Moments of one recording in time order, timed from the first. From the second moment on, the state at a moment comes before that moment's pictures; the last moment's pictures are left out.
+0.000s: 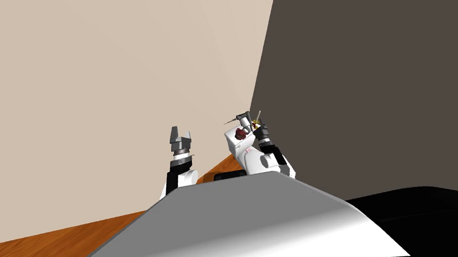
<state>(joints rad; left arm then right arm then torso) 0.50 0.00 -0.07 -2.22 0.05 -0.37 -0.03 0.37 -0.20 0.06 -2.09 -0.24 -0.18 -0.19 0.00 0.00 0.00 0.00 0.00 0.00</state>
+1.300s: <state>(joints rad) 0.50 0.00 -0.07 -2.22 0.05 -0.37 -0.03 0.37 -0.22 0.08 -2.07 -0.34 -0.07 -0.25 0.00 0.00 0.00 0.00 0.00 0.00</state>
